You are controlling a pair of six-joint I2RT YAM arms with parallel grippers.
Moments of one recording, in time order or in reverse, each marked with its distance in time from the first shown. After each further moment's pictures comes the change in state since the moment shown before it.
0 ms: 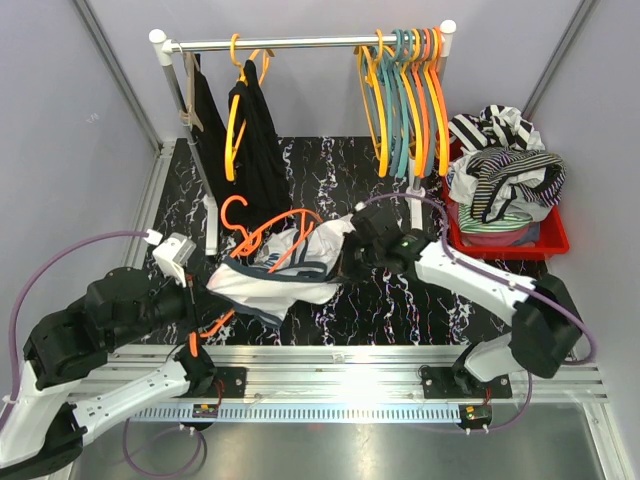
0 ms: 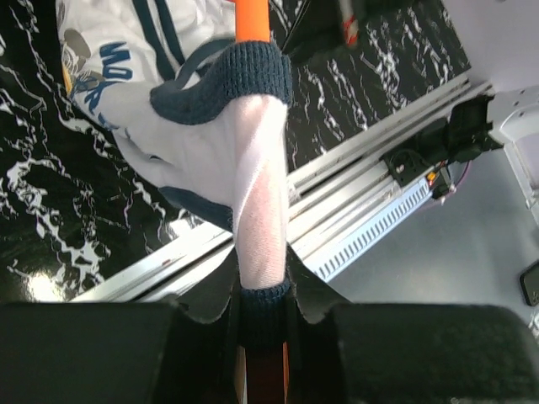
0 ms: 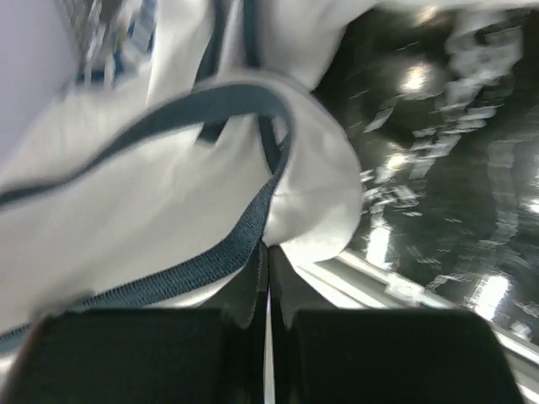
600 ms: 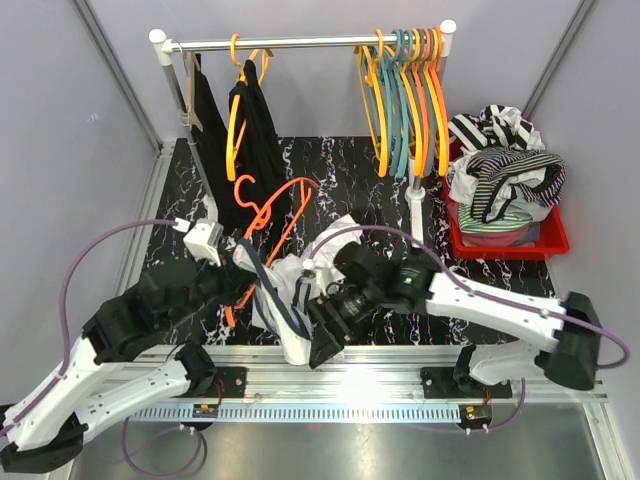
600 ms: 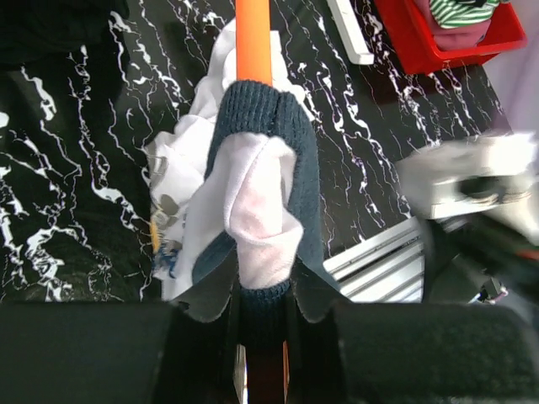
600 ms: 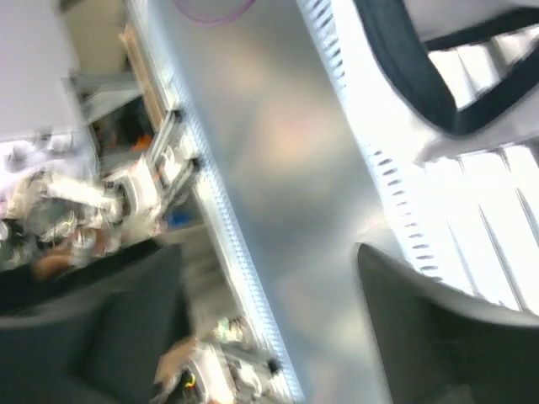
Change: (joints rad) left arm 0.000 0.031 -0.263 0.367 -0.198 -0.006; right arm 0.329 -0.095 -0.001 -0.044 -0.590 -0.350
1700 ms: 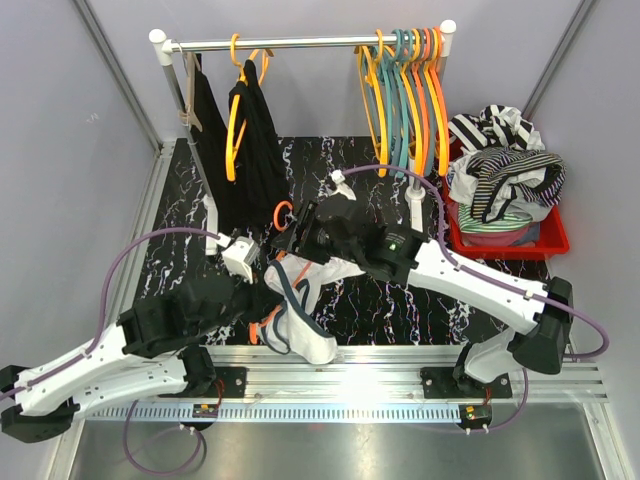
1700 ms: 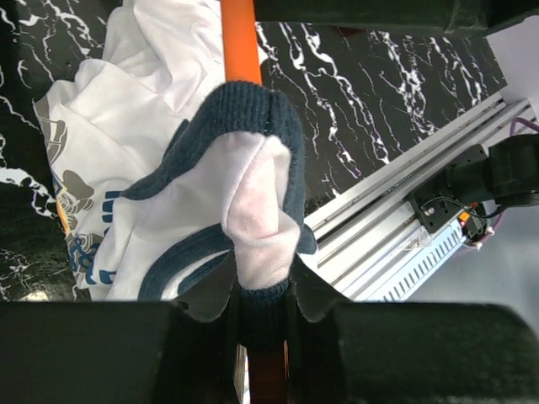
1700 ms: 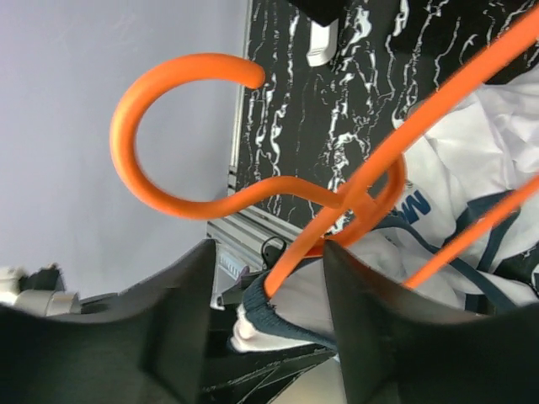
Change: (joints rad) left arm -0.224 0.040 -0.175 0.150 -0.024 -0.089; right arm -0.048 0.139 0.370 0.107 0.921 0.476
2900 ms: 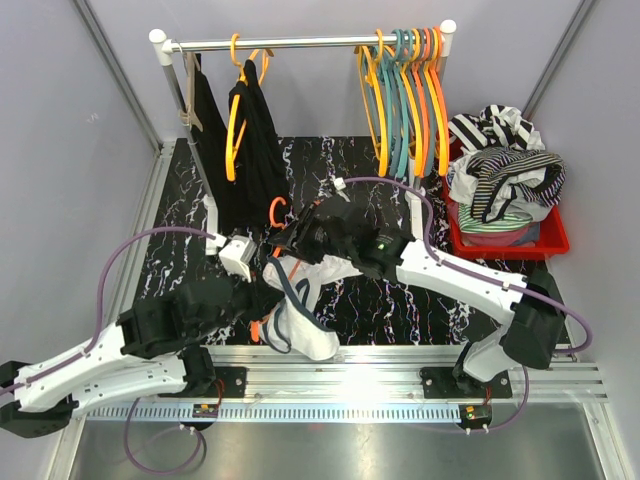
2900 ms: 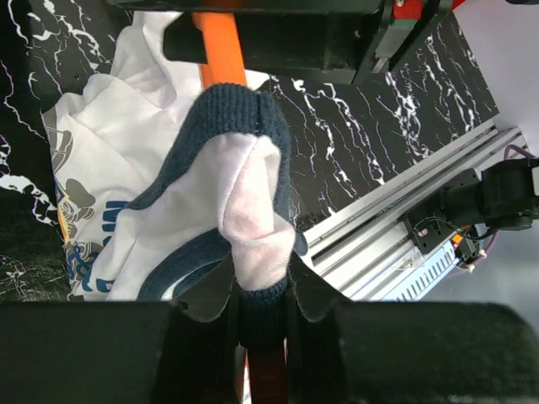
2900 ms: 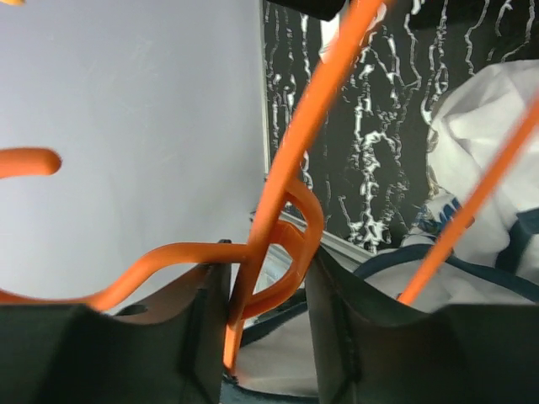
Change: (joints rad) left arm -0.046 -0.014 0.001 0.021 -0.083 -0.042; right arm -0.066 0.053 -0.127 0.193 -0.092 0.174
